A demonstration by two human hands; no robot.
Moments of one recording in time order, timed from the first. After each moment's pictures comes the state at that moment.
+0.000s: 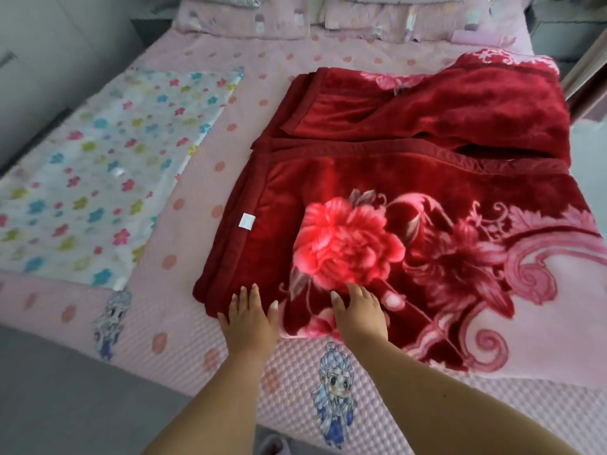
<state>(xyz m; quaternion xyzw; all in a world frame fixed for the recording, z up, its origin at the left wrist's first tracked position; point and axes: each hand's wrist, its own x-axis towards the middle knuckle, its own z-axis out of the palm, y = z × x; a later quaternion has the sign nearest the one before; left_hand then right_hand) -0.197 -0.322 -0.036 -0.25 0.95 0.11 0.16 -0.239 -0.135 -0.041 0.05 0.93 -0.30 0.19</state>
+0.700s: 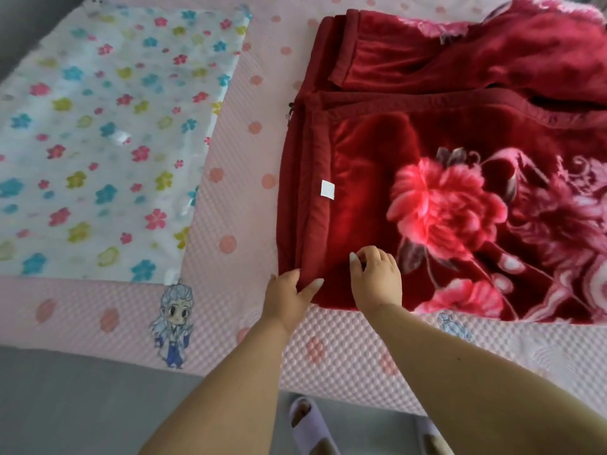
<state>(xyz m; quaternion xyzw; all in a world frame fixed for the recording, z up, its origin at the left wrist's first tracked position) -0.211 -0.514 -0.087 -0.11 0.87 0.45 0.16 -0.237 -0.348 -0.070 0.12 0.95 -0.28 0.03</state>
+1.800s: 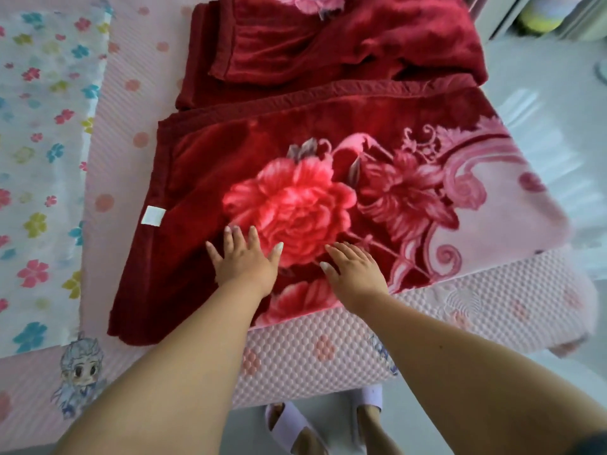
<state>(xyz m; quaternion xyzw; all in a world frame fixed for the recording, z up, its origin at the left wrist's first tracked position) -0.285 -0.417 -0.063 0.02 0.97 0.00 0.26 -0.212 -0.231 -0.066 0.09 0.96 -0.18 0.18</state>
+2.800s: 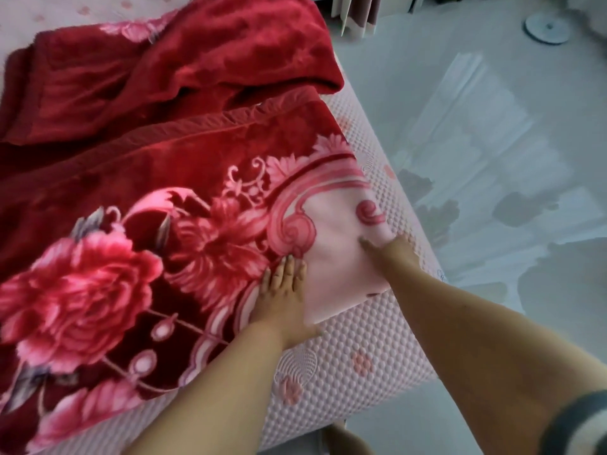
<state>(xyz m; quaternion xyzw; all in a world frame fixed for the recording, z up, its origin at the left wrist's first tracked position) -0.236 -0.028 -0.076 0.31 0.90 -0.06 0.30 -0.226 0.193 -0.077 0.52 0.78 -0.32 0.15</state>
